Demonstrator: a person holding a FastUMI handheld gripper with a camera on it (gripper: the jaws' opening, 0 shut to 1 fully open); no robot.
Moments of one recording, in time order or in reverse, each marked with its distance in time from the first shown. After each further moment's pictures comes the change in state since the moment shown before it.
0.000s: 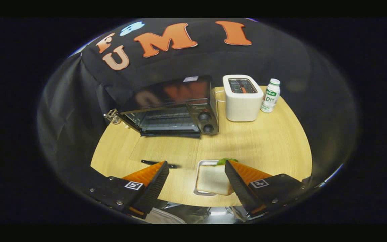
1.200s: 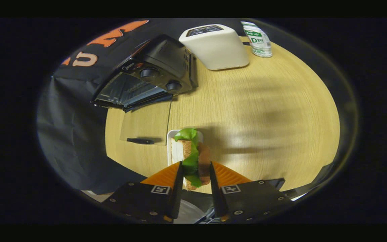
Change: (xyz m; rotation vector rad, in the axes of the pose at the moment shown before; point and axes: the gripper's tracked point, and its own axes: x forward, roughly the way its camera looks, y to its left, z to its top) arm 0.052 -0.060 -0.084 0.228 0.430 0.186
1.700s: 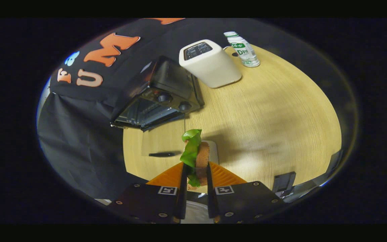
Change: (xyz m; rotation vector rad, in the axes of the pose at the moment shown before) arm -0.049 0.023 0.026 0.118 -0.223 0.100
